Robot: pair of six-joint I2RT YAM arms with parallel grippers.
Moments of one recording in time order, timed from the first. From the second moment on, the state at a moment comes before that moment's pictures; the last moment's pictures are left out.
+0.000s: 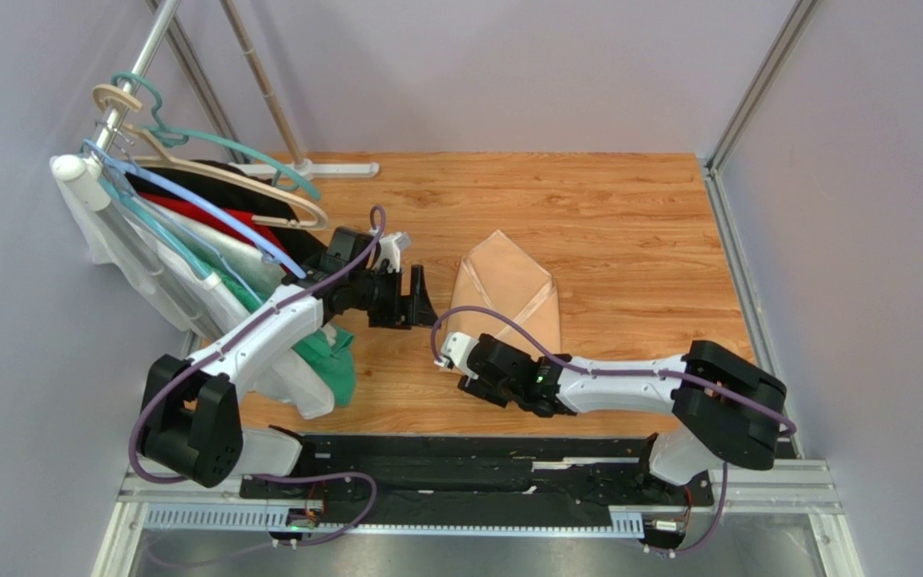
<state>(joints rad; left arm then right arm) -0.40 1.35 0.92 -0.50 0.52 -0.39 1.13 1.49 0.69 -0.11 0.33 -0.19</state>
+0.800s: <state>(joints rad) -0.38 1.30 0.89 -0.49 0.52 -0.39 1.06 1.64 0.88 -0.27 0.15 -0.24</state>
